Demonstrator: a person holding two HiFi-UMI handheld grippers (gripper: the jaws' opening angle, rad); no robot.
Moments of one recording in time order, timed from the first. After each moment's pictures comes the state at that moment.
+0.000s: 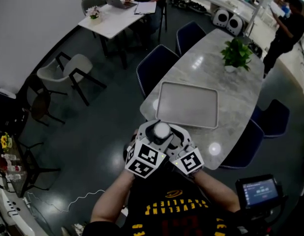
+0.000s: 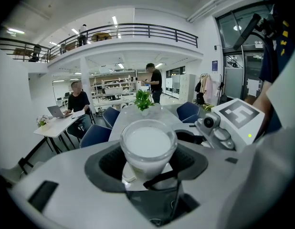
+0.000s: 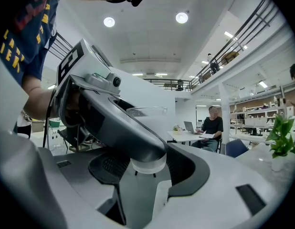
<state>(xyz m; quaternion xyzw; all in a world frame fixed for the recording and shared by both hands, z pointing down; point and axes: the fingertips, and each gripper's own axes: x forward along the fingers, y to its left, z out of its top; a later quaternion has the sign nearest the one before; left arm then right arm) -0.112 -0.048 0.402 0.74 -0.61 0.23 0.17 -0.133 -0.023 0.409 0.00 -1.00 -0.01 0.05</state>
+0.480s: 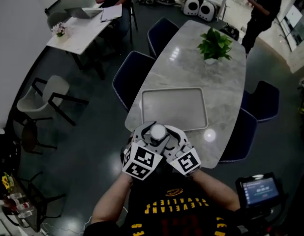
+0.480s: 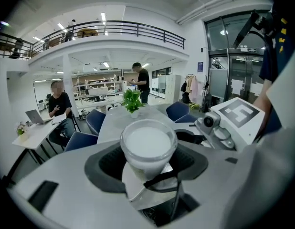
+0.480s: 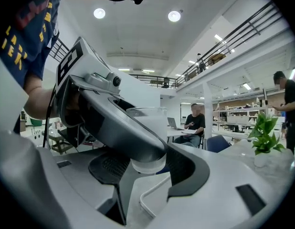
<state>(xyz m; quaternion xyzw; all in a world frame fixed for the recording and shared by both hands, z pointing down) -0.119 -0.113 0.413 0.80 -0.53 0.24 0.16 -0.145 -0.093 0.421 0.10 -0.99 0.00 0.07</state>
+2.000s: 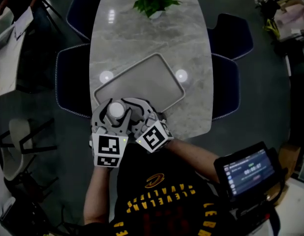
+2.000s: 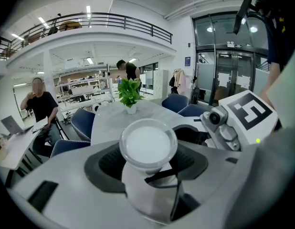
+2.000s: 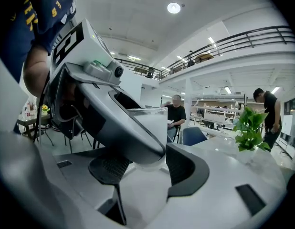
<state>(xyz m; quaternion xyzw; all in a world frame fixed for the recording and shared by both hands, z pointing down) -0.168 -0.231 0.467 0.84 -0.45 0.27 0.14 -0.190 -0.217 0.480 0.23 -0.96 -0.03 0.16</state>
